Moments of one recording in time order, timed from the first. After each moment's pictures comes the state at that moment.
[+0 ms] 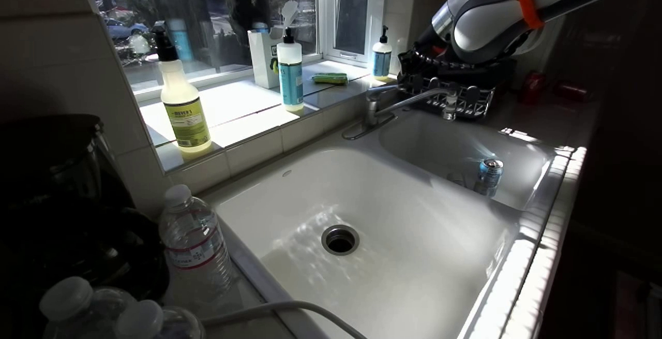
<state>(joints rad) -0.12 0.10 -0.10 -2.04 0.02 2.86 0.12</state>
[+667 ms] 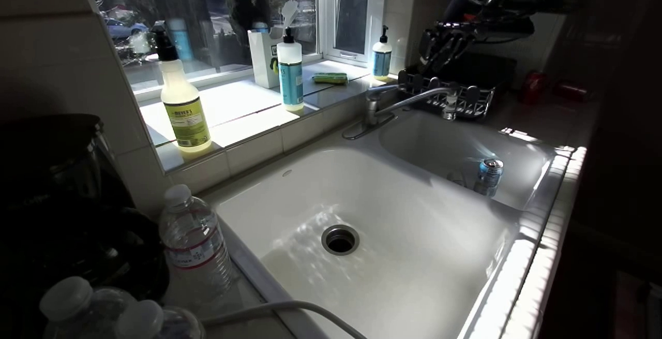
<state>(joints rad) -0.11 -0.11 -0.10 -2.04 -0.03 2.41 0.17</state>
